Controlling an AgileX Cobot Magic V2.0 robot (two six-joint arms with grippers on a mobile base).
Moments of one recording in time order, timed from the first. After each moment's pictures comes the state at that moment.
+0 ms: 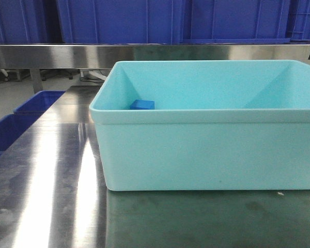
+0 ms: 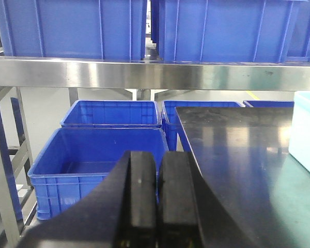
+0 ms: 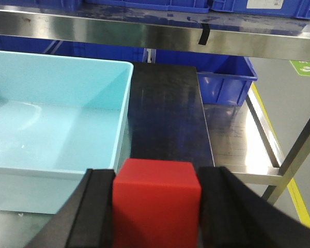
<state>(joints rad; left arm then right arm) -0.08 -0.01 0.01 -0.10 0.08 0.05 0.22 0.09 -0.54 -0.27 0.83 0.20</state>
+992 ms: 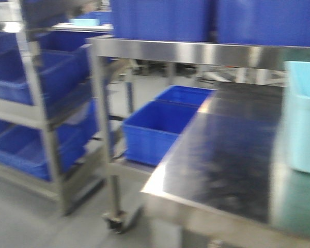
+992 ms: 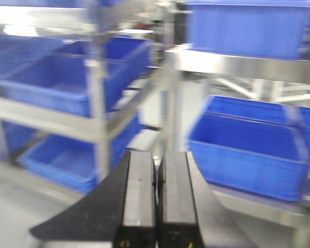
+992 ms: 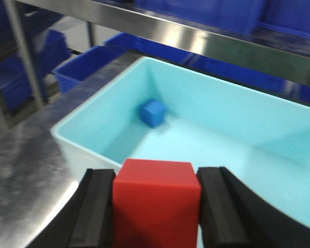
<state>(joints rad) -0.08 -0.01 0.01 -0.10 0.08 0.05 0.22 0.08 -0.54 -0.28 0.84 0.20</state>
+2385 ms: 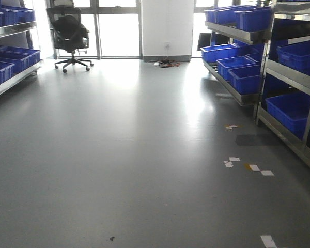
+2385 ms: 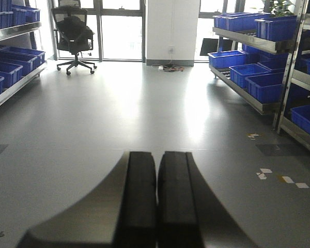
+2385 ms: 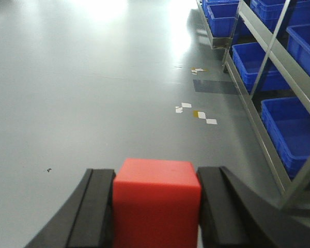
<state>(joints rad) -0.08 -0.01 0.01 -0.10 0.08 0.05 0.22 0.08 -0.54 -0.28 0.84 0.20</state>
